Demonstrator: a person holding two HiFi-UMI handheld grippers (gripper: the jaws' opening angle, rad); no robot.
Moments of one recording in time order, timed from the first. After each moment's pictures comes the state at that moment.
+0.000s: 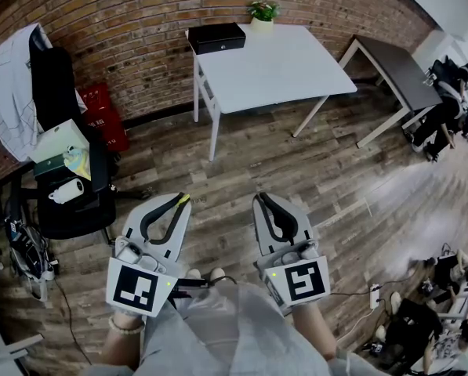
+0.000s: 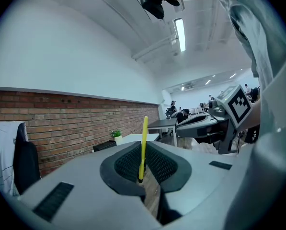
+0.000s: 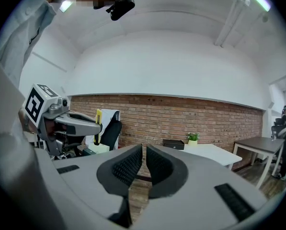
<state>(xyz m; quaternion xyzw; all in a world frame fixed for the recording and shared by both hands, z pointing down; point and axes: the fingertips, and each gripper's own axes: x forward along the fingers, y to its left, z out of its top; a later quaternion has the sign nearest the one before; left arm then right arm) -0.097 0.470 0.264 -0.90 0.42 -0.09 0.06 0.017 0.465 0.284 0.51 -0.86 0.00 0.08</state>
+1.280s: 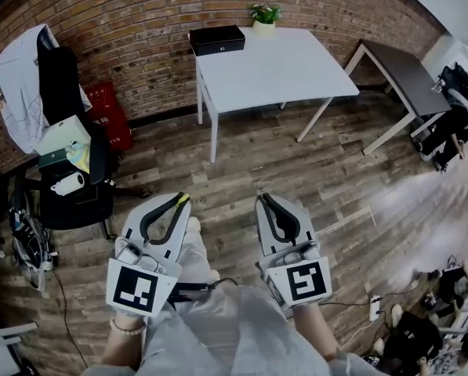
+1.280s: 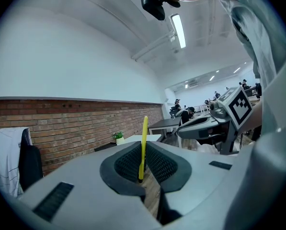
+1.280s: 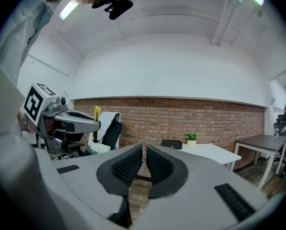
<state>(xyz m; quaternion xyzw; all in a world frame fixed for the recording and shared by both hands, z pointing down) -0.030 0.498 0.263 -0.88 0.46 -0.09 0.06 0.089 0.486 0.292 0.49 -0.87 0.00 0.07</state>
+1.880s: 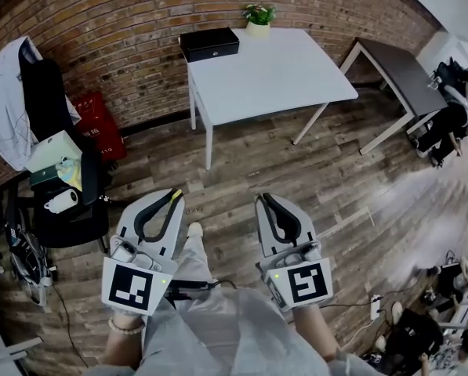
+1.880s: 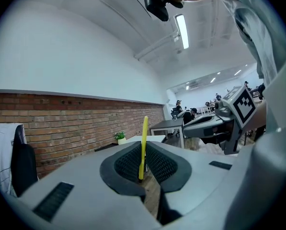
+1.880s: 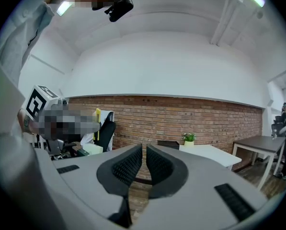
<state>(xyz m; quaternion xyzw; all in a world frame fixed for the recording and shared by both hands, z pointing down) -0.050 0.404 0.271 -0.88 0.46 -0.08 0.04 0.080 0.405 0.295 0.51 -0.86 0.00 0.07</state>
